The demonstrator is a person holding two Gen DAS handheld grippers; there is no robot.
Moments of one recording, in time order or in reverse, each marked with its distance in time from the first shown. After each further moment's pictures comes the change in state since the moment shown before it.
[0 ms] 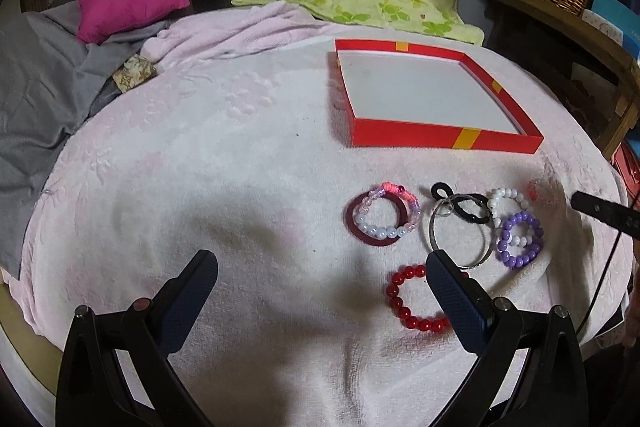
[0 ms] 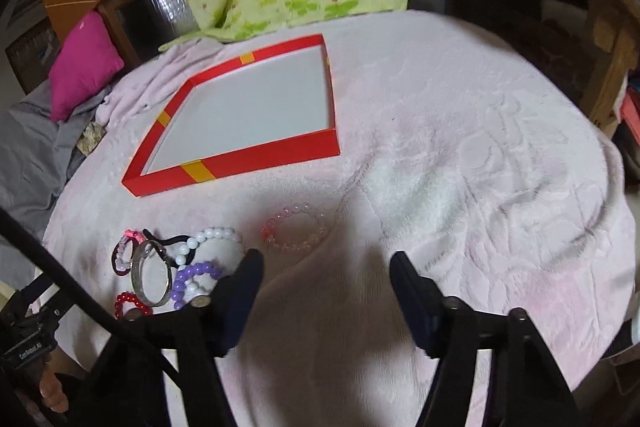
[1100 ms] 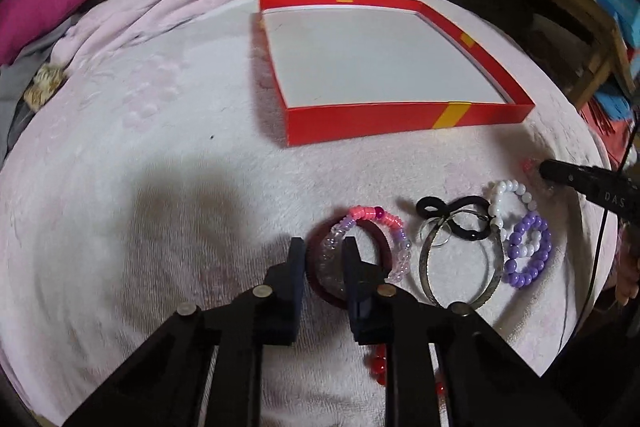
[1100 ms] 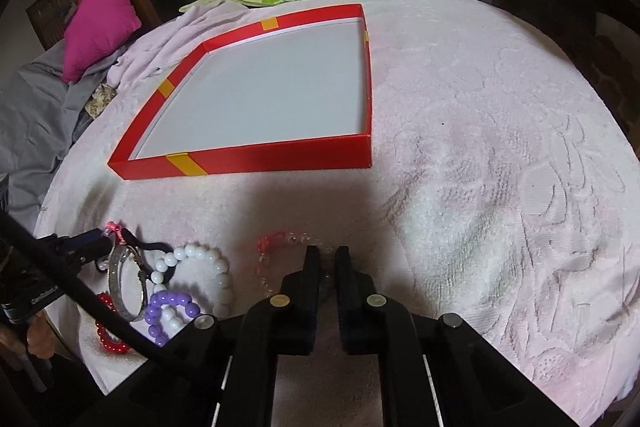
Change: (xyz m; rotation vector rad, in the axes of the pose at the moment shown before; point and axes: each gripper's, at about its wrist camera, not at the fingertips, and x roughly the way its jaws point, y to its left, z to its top) left arm 0.072 -0.017 0.041 0.167 0.149 -0.193; right arm 0.050 0.010 0.031 -0.089 0.067 0.118
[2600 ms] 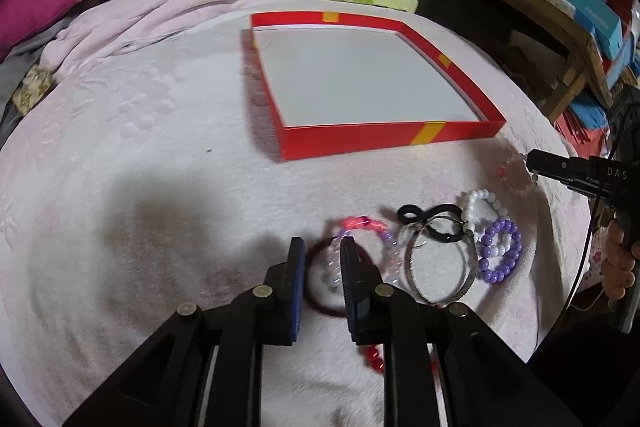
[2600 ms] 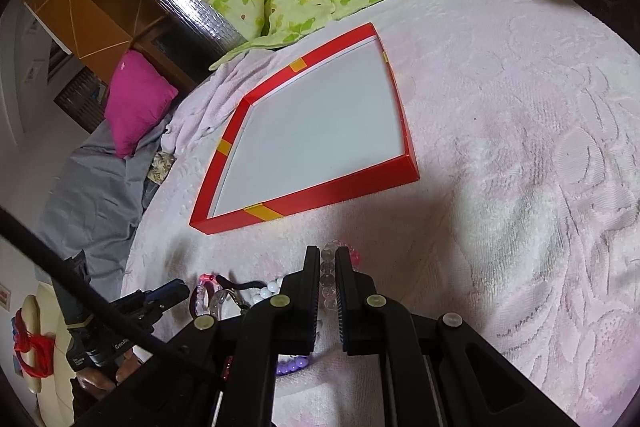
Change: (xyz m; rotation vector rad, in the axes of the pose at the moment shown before) left arm -0.016 0.011 -0.002 -0.003 -0.046 -0.097; right arm -0.021 -0.012 0.001 0.228 -0.075 0.282
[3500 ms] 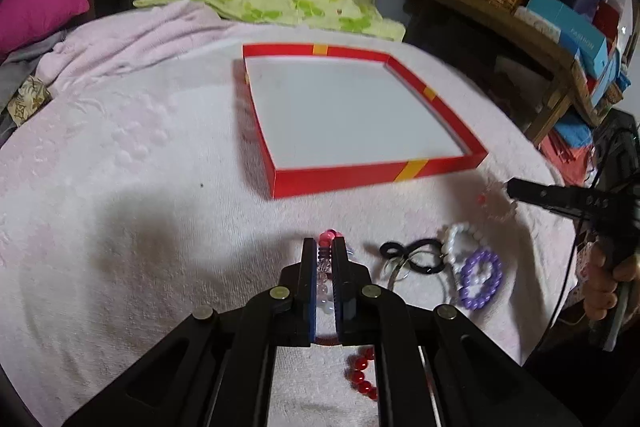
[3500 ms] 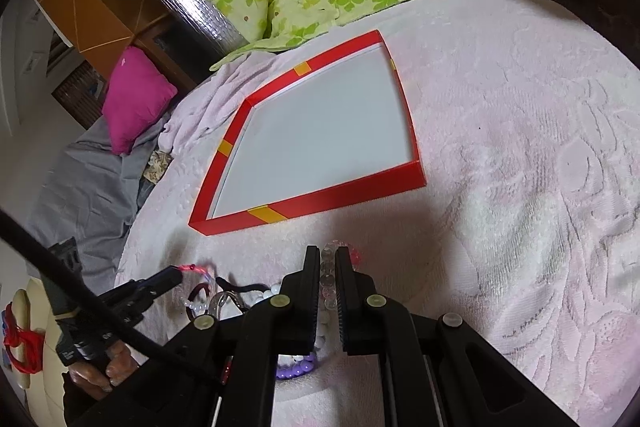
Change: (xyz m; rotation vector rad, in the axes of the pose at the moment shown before) left arm -0.018 0.001 0.007 -0.018 -0.118 -0.058; right arm -0.001 0.012 -0.001 -0.035 -0.028 -0.021
